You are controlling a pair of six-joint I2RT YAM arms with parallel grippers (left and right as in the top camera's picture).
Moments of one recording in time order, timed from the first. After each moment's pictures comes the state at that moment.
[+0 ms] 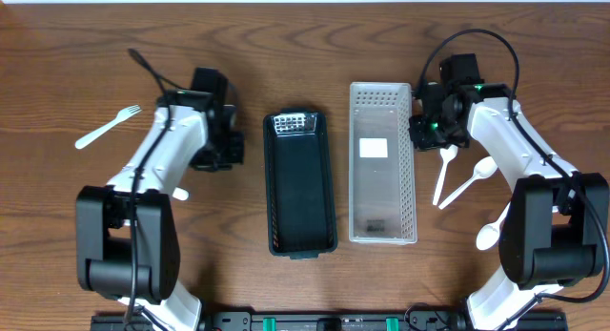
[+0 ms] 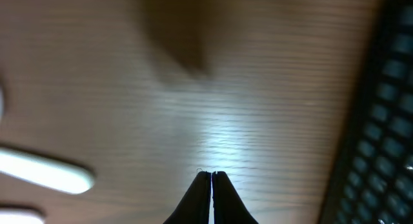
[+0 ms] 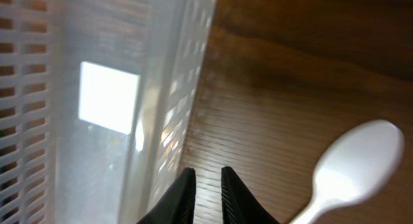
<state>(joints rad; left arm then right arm) -0.15 1.80 1.24 -0.98 0.05 -0.15 0.09 1.85 1.28 -0.81 -0.23 -0.08</state>
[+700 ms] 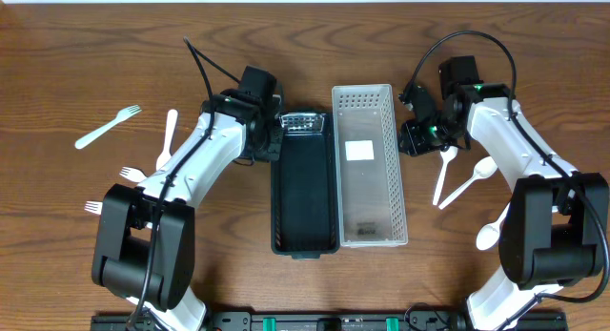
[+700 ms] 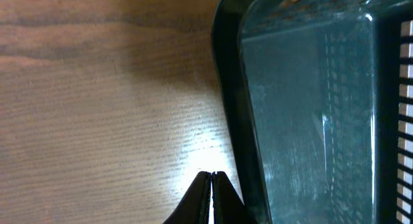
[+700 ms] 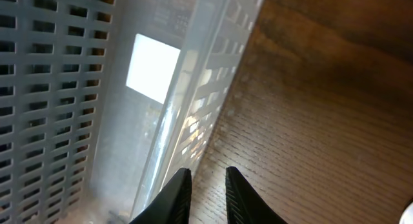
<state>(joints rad) -0.33 1.80 1.24 -0.79 0.07 -0.15 0.09 1.85 1.28 -0.86 -0.43 -0.21</state>
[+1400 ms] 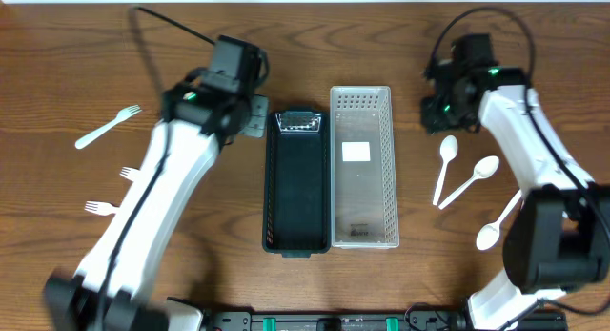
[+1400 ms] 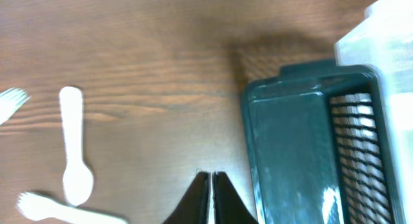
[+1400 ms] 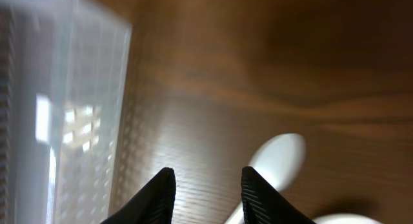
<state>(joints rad) -0.33 1.52 1.45 -1.00 -0.11 -0.12 0.06 1.80 1.45 -0.90 -0.10 -0.07</state>
